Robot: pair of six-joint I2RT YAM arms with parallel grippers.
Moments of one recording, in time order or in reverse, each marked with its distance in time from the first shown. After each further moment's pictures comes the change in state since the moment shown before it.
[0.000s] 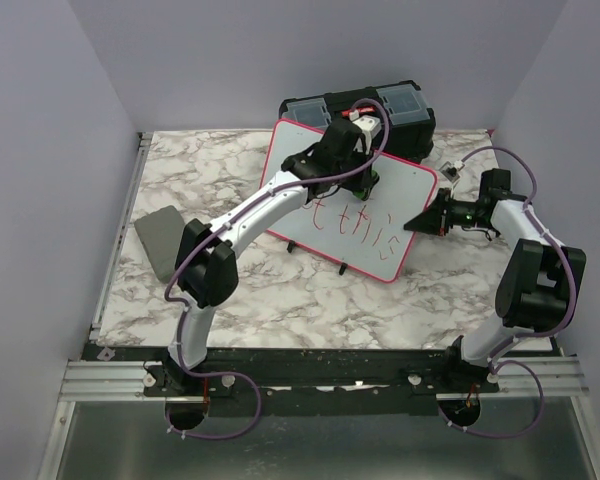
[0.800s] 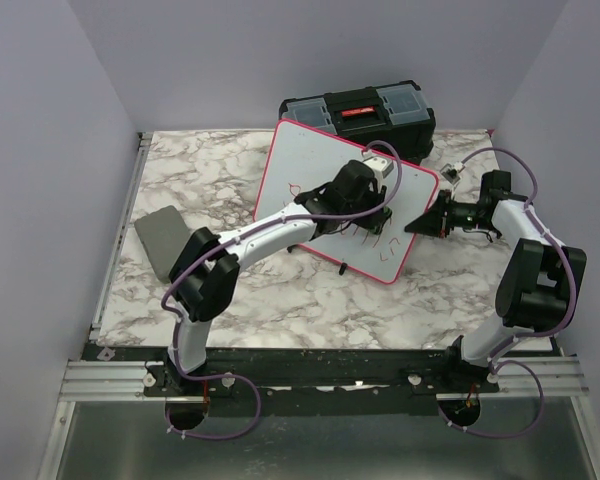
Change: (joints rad) left arm -0.124 -0.098 -0.356 0.262 -0.024 -0.054; right arm -0.004 0.002 0.000 -0.040 0.011 -0.037
